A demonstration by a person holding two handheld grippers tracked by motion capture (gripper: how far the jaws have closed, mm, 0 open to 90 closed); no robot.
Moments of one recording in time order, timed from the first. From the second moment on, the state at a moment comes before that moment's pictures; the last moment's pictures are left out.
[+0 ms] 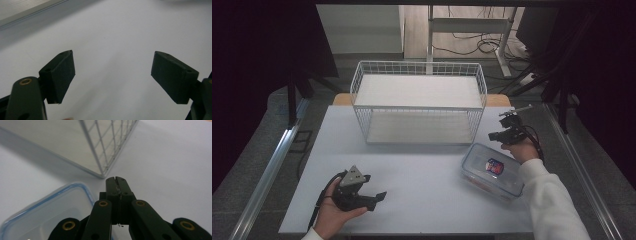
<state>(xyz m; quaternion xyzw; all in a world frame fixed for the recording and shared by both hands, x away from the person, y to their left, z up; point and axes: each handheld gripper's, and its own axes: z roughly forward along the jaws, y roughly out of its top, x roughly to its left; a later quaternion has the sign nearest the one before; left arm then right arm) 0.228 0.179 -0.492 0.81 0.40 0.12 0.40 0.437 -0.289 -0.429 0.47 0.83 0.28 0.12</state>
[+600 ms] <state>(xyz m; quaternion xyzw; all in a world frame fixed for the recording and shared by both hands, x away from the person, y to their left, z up) 0.228 0.179 -0.493 0.81 0.41 0.13 0.40 0.441 -0.271 -0.449 0.44 0.86 0.25 0.09</state>
